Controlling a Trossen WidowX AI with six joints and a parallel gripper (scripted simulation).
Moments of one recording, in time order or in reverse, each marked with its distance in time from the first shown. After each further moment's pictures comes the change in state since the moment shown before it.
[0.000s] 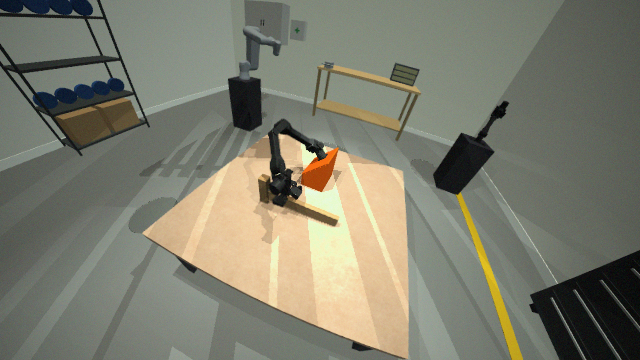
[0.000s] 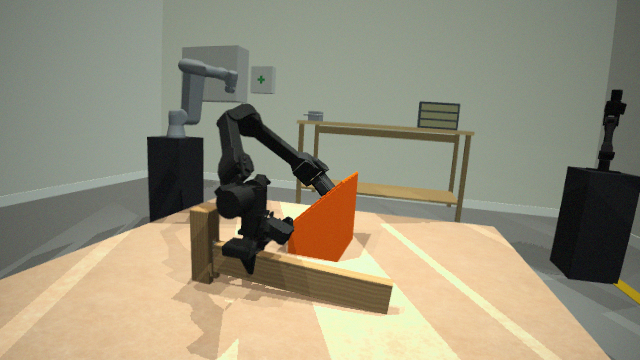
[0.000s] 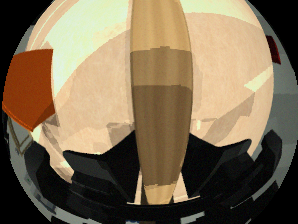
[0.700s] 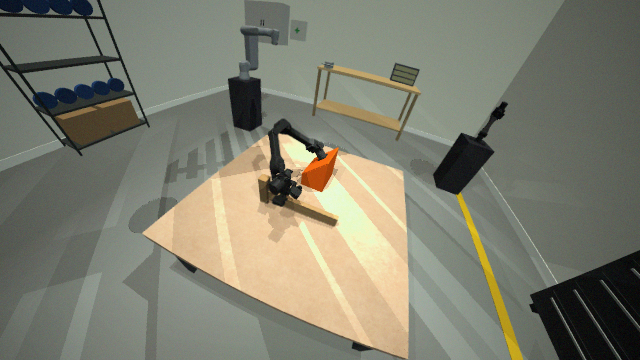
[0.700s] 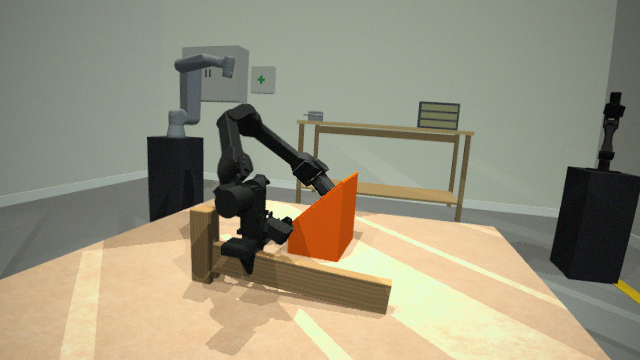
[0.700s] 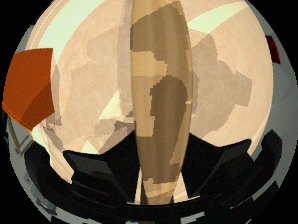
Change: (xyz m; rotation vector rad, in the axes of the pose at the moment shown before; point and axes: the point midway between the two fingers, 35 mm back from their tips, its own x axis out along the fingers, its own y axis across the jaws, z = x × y) arm 0.000 0.000 -0.002 -0.001 0.000 -0.005
